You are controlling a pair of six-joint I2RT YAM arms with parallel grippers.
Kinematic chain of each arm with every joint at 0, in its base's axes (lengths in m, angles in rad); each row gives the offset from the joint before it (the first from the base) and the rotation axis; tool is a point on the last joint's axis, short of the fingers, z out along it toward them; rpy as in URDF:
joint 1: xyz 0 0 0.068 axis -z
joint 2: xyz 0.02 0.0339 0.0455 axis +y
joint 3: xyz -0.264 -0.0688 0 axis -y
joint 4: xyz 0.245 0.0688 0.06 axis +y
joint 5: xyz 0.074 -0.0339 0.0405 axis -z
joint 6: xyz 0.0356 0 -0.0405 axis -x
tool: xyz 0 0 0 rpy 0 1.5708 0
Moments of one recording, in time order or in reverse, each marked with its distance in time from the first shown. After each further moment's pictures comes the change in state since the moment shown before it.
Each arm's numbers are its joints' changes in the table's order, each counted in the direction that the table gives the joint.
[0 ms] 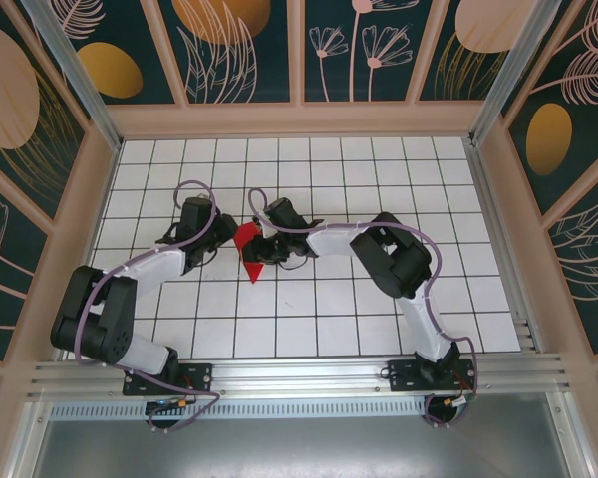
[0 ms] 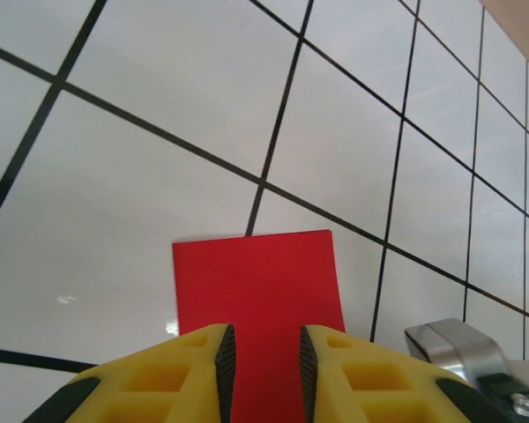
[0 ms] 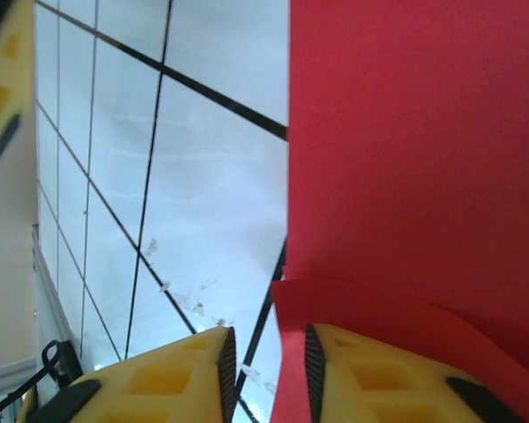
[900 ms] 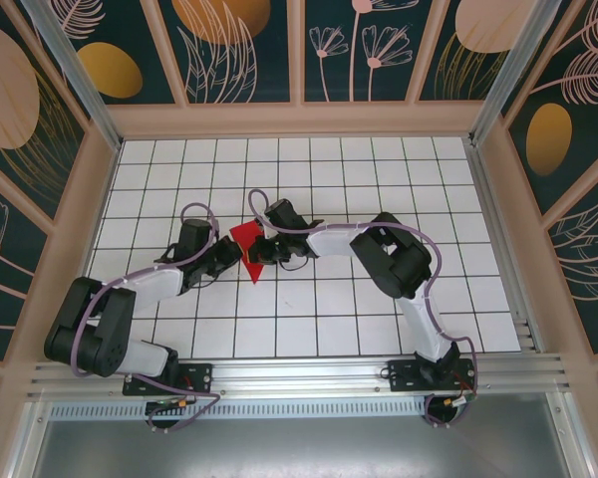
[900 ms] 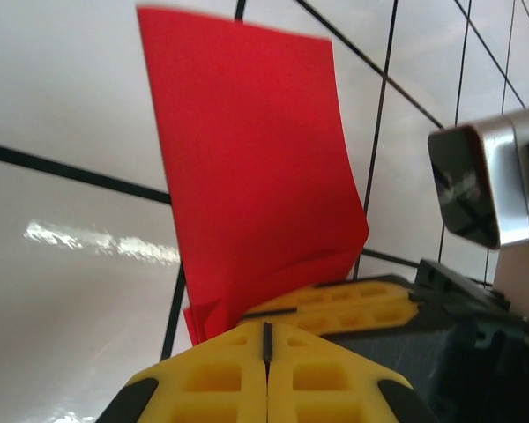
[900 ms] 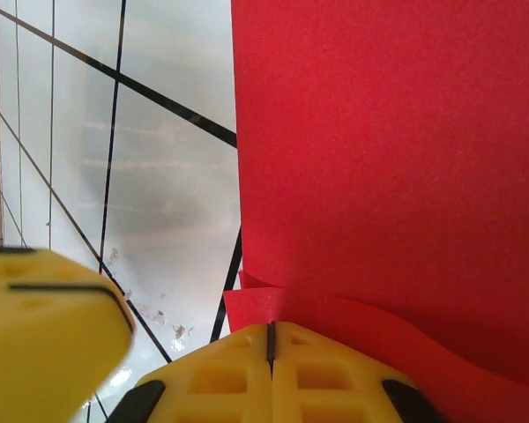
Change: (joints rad) left arm 0.018 -0.063 -0.185 -0.073 0.255 0.038; right arm -0.003 -0.003 -0.003 0.033 0.066 0.015
